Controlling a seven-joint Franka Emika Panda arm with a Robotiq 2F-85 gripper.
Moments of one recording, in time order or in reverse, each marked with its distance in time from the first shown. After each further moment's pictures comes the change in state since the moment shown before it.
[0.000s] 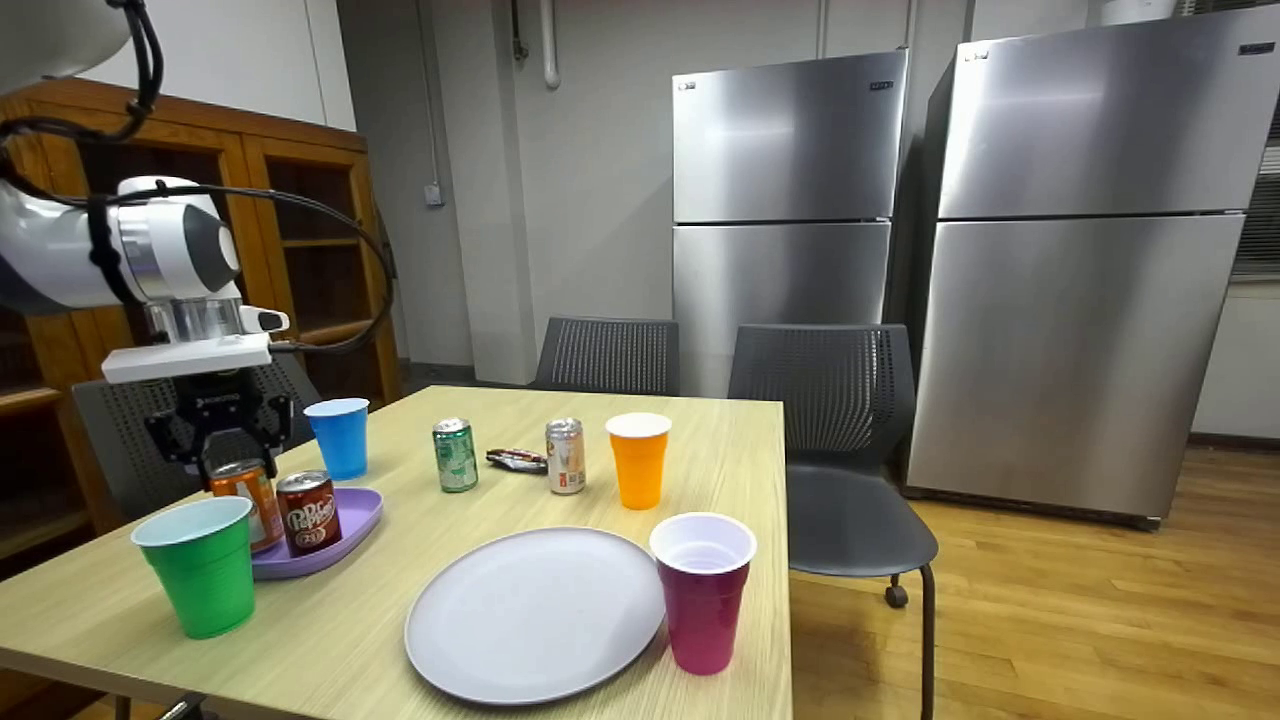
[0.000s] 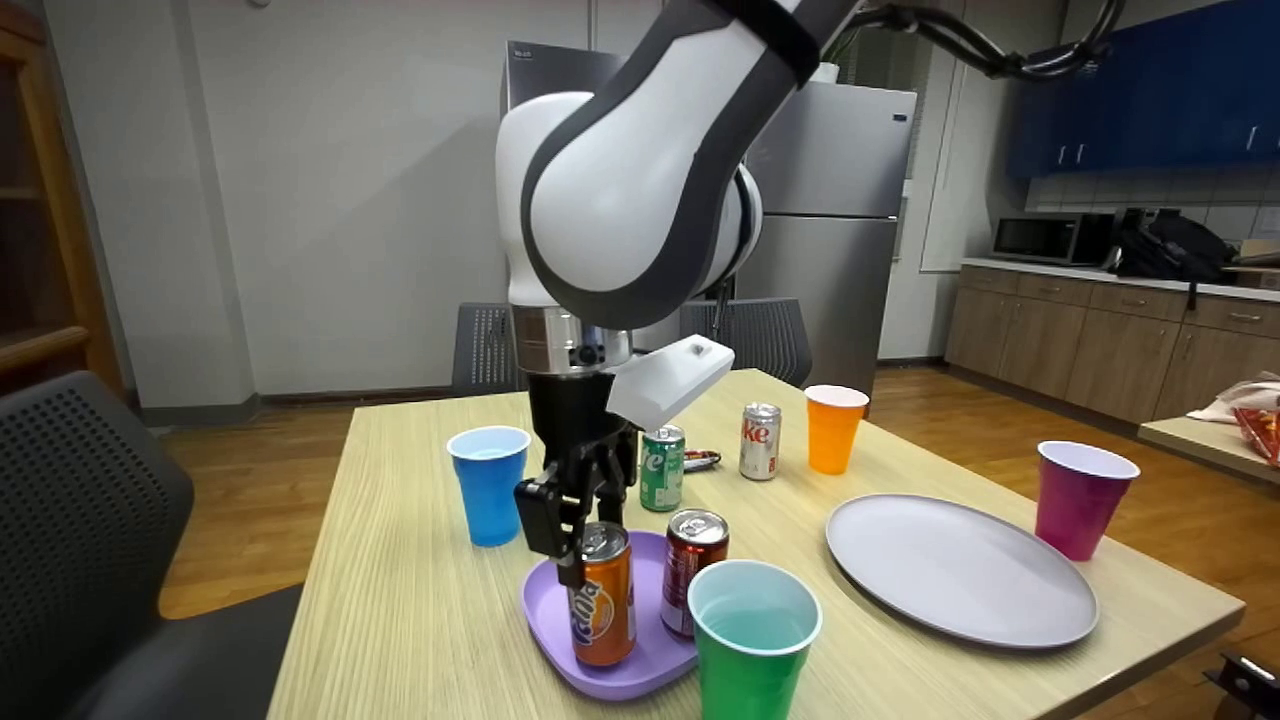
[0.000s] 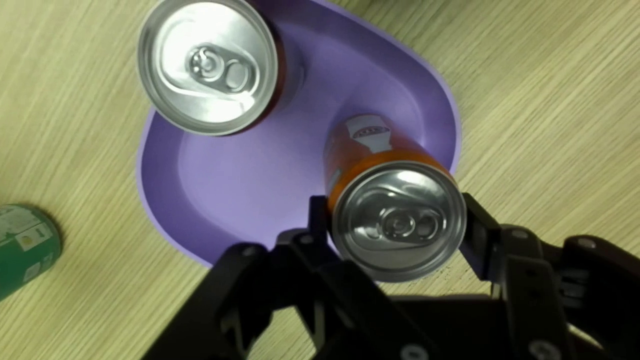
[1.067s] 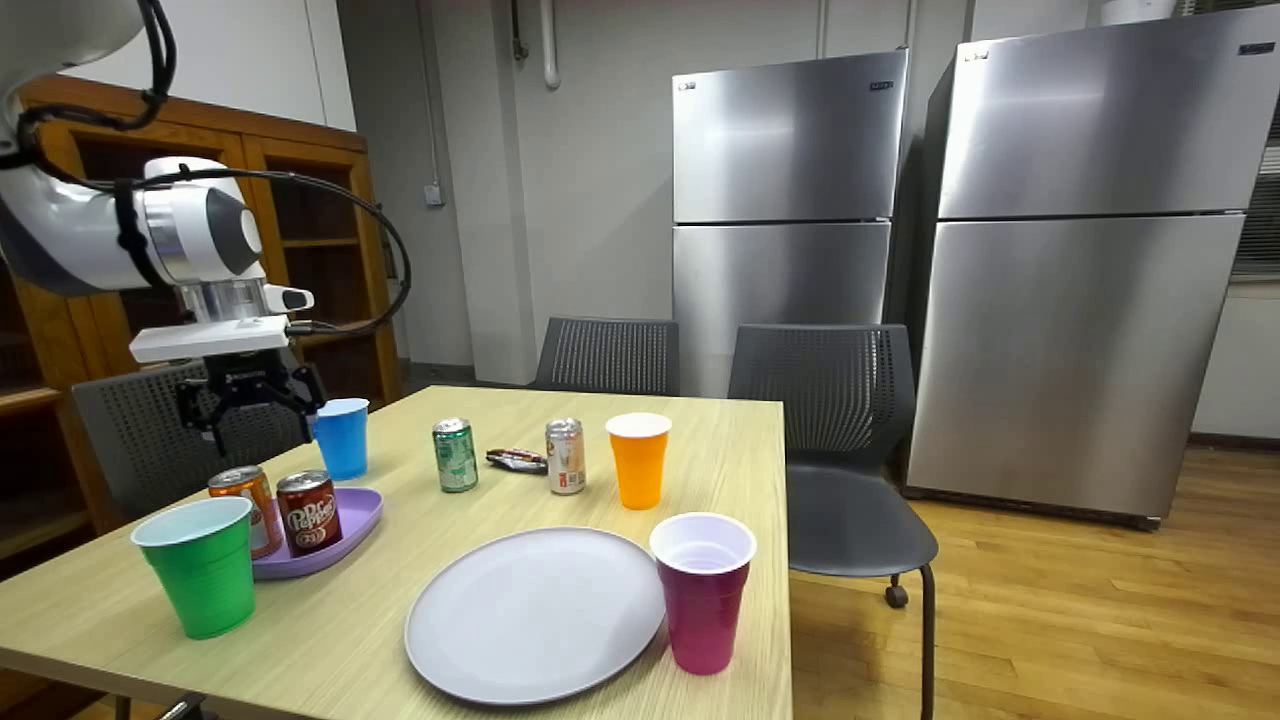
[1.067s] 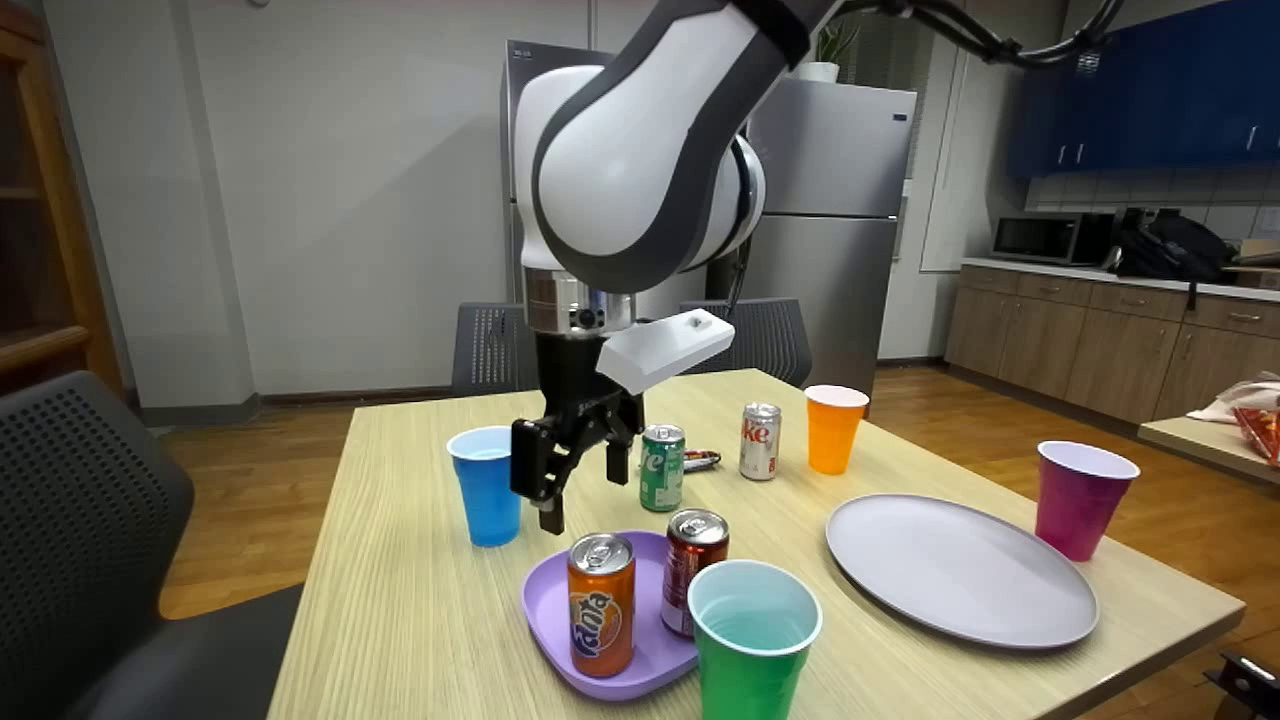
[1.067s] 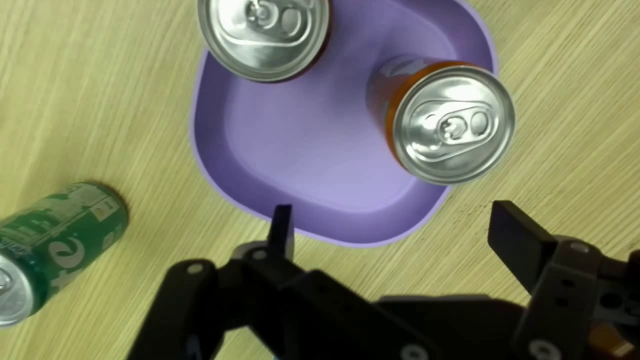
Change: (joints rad) arm -0.007 -0.015 -0.038 0.035 0.012 0.027 0.061
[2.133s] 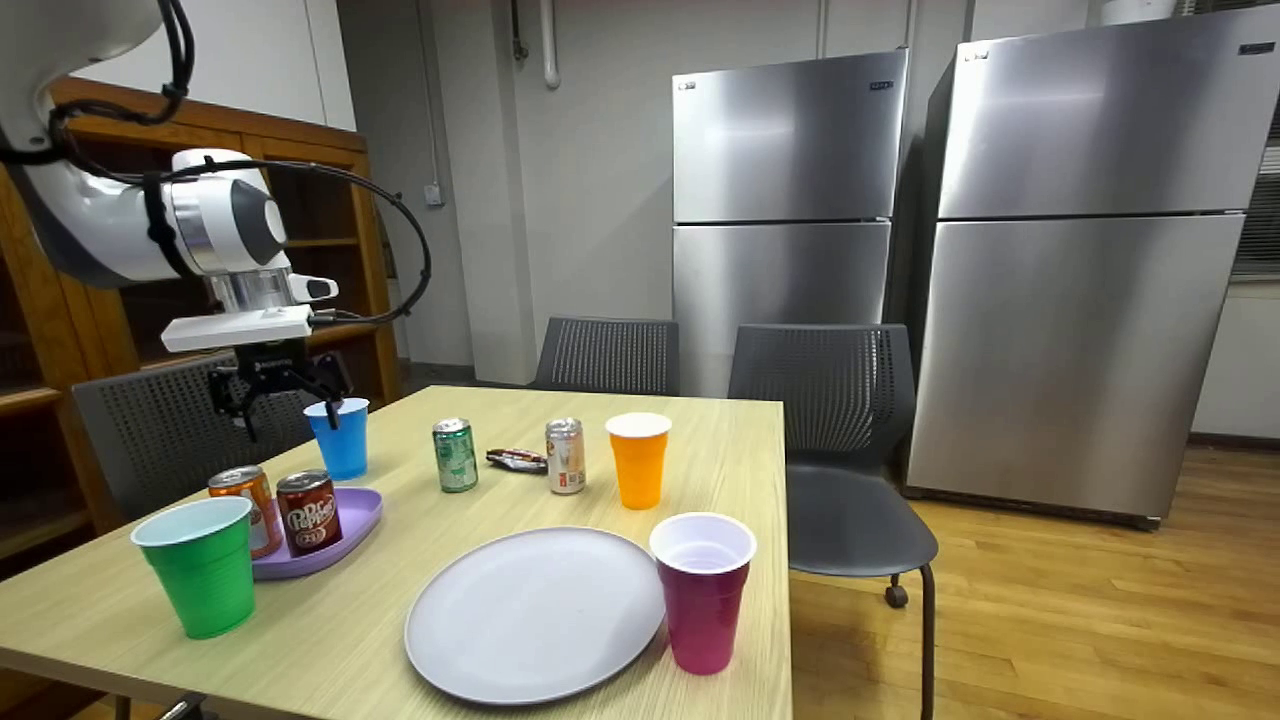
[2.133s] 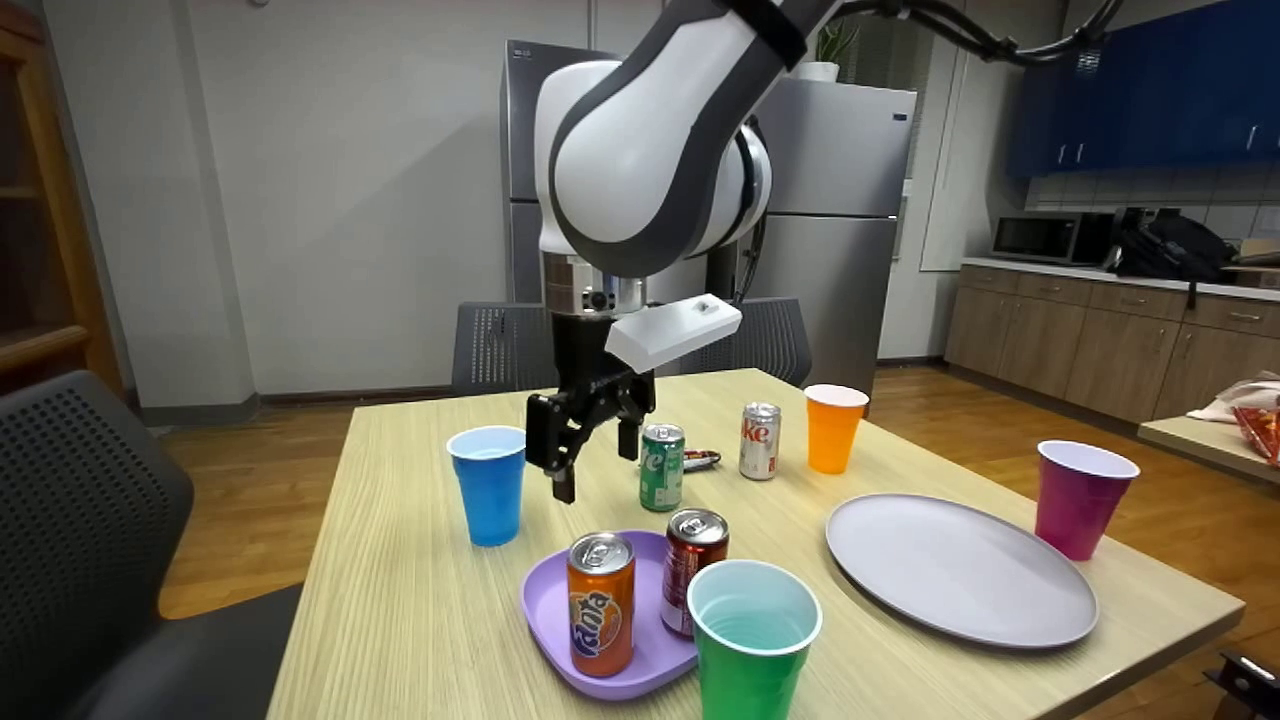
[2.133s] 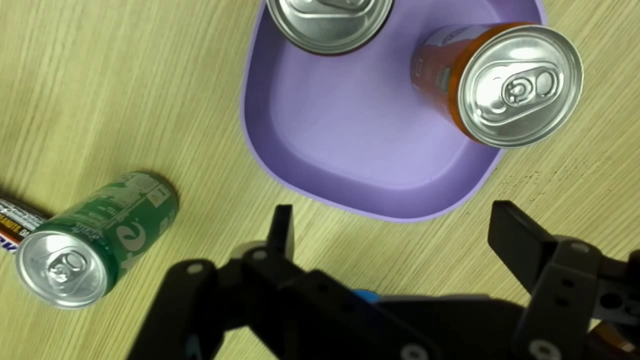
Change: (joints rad) arm -0.006 -0.002 -0.037 0.025 -0.003 0.000 0.014
